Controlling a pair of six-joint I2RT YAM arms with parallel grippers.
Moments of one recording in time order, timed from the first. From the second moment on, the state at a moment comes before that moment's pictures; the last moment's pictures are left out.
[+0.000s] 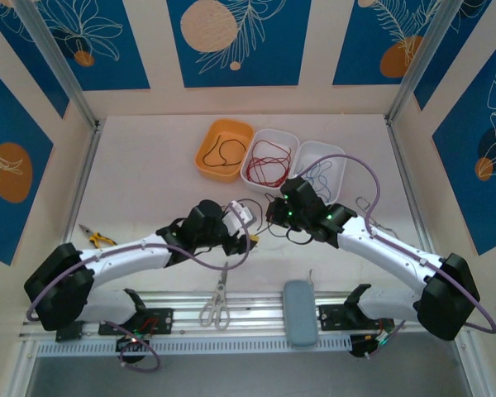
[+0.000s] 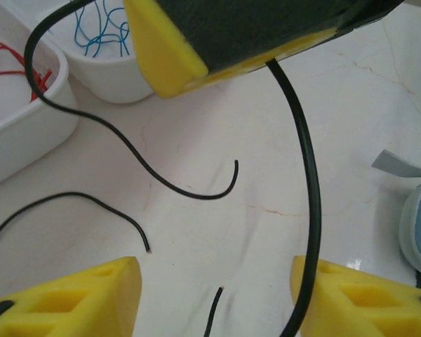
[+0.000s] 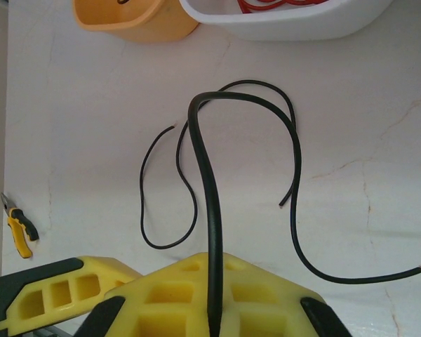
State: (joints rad) left arm -0.88 1.32 0.65 0.13 0.24 0.10; right arm 0.74 1.19 0.85 -0.45 0.02 0.95
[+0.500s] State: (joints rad) left arm -0.90 1.39 0.70 0.14 0.27 0.11; right arm 0.74 1.22 0.85 -0.44 0.00 0.96
